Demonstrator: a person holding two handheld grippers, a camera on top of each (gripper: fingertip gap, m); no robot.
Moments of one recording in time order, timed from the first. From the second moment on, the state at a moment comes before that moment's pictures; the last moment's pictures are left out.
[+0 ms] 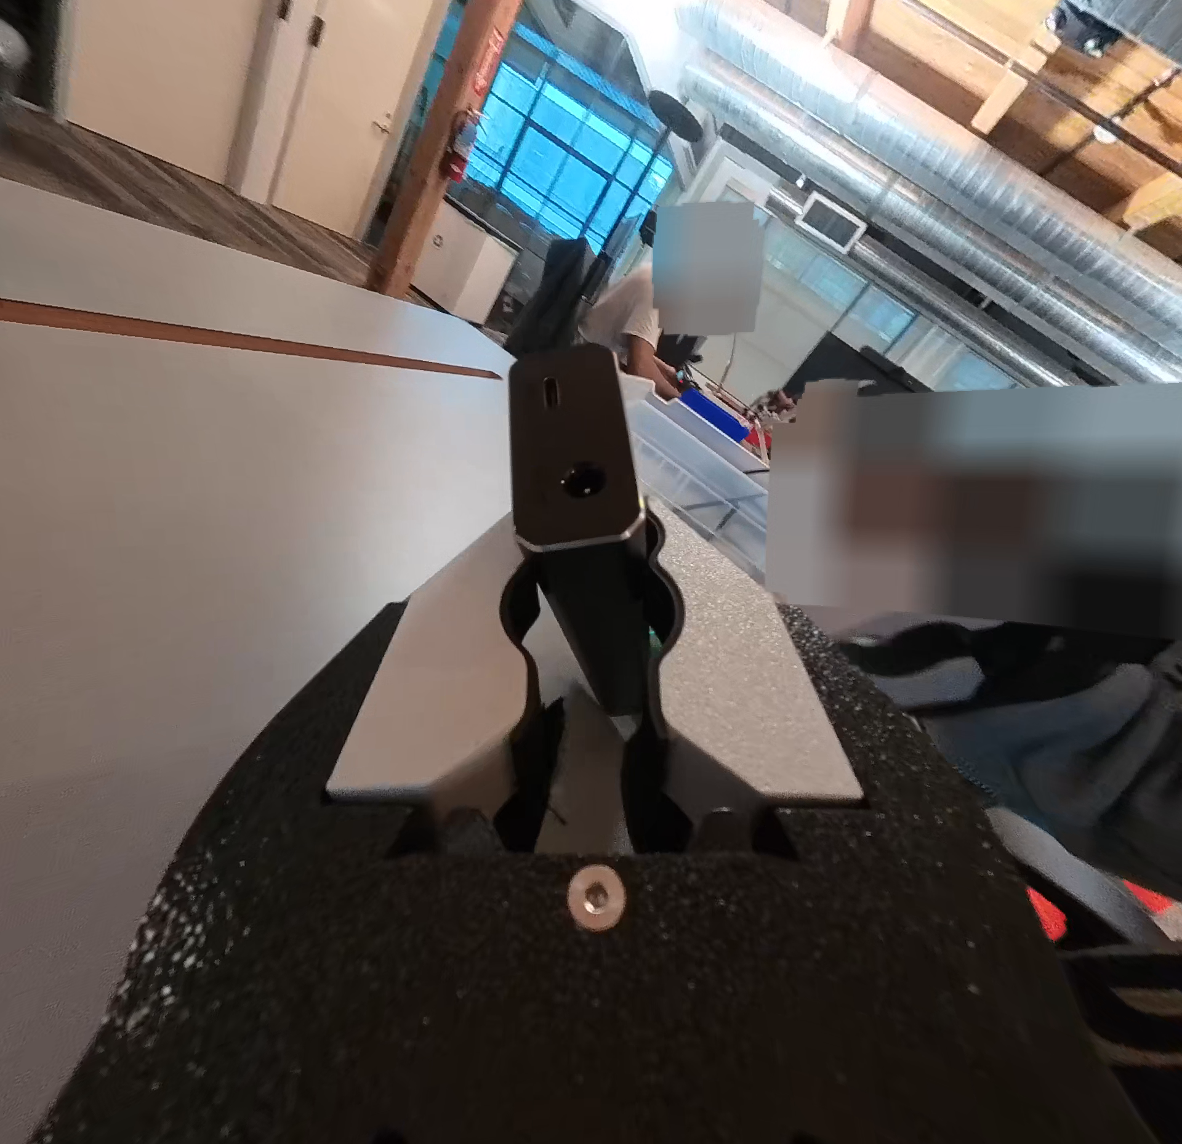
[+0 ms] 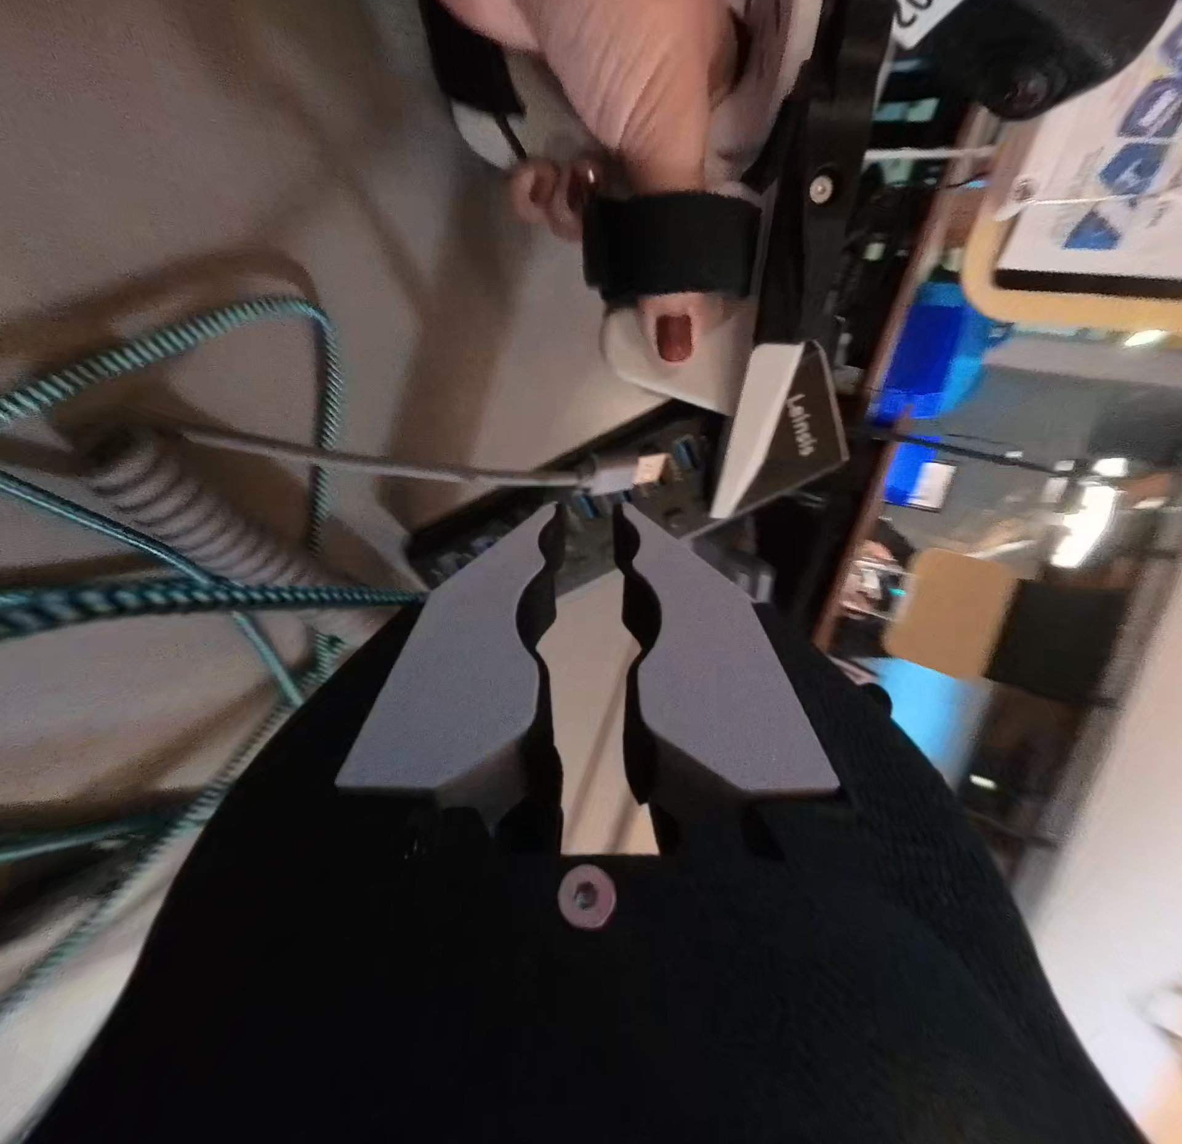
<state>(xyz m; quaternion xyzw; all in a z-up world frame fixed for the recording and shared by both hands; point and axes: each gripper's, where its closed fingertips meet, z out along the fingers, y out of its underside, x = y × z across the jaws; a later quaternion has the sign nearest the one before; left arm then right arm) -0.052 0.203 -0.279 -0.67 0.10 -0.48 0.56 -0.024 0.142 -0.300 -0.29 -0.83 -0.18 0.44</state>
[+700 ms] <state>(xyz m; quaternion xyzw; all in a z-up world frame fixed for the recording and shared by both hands) -0.061 0.207 -0.277 -0.67 0.07 -0.48 0.57 -0.019 0.134 -0.322 -0.19 -0.86 -0.23 0.42</state>
